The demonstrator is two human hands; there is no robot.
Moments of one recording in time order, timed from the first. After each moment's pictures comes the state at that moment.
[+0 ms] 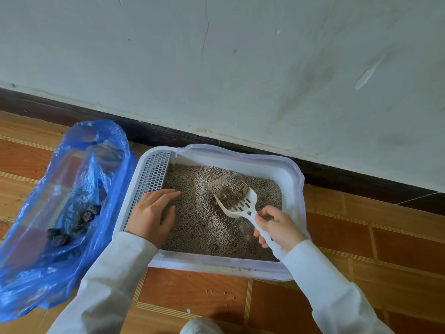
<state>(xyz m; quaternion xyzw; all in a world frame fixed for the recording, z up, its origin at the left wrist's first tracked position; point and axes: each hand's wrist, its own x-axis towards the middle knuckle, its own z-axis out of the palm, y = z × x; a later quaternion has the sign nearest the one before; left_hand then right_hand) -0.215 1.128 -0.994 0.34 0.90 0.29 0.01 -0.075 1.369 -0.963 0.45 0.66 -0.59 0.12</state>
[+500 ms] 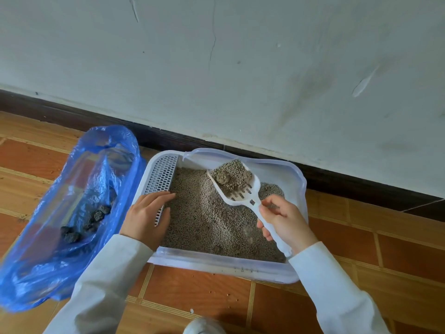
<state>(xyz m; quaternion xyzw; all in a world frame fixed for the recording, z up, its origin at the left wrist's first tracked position) -0.210 1.111 -0.979 0.30 0.91 0.29 -0.02 -0.077 1.366 -0.926 0.35 0.72 -0.60 0.04</state>
